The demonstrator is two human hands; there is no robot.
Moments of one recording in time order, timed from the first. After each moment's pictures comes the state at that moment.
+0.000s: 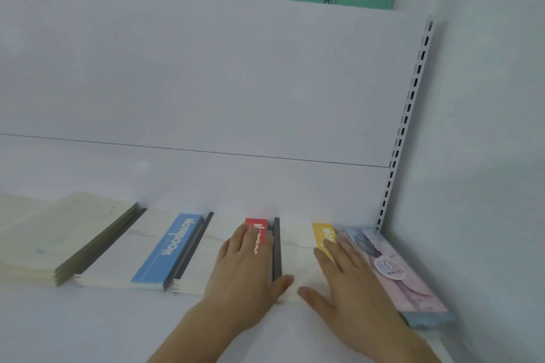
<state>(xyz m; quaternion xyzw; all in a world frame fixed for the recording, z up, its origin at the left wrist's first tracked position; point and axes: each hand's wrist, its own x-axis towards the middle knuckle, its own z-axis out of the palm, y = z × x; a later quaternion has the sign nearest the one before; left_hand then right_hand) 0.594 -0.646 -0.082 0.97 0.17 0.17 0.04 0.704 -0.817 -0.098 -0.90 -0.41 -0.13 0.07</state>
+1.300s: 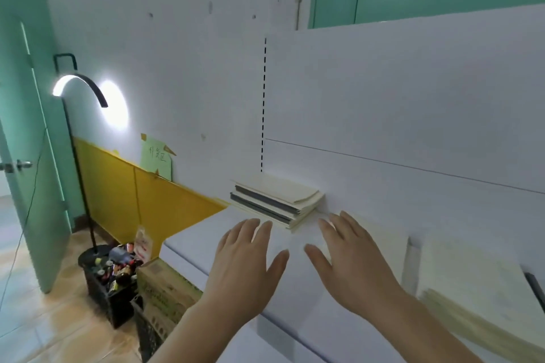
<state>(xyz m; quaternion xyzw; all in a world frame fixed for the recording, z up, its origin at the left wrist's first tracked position) 0.132 -0.210 -0.071 0.86 0.45 0.24 0.01 0.311 -0.276 -0.060 -0.75 -0.63 -0.12 0.15</state>
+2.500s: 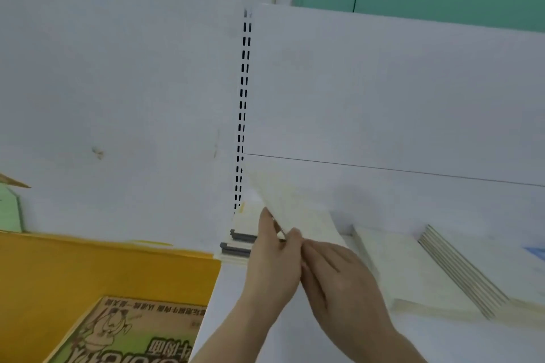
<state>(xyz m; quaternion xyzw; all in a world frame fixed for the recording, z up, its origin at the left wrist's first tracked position) 0.136 0.016 -0.046 0.70 0.20 0.33 0.60 0.210 -0.090 -0.080 -0.72 -0.54 -0.35 0.26</state>
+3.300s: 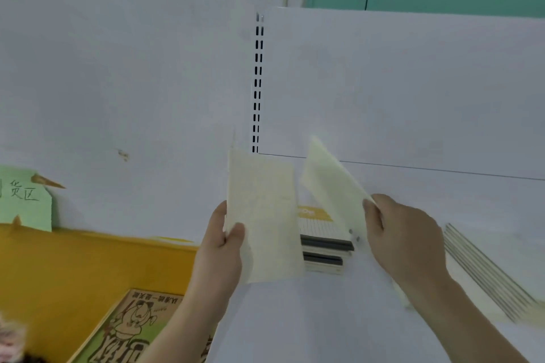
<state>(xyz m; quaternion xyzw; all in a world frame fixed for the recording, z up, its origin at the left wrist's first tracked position) 0.083 0.074 -0.052 0.65 0.26 0.37 0.61 0.255 -0.112 -0.019 -0.85 -0.31 -0.37 0.22</state>
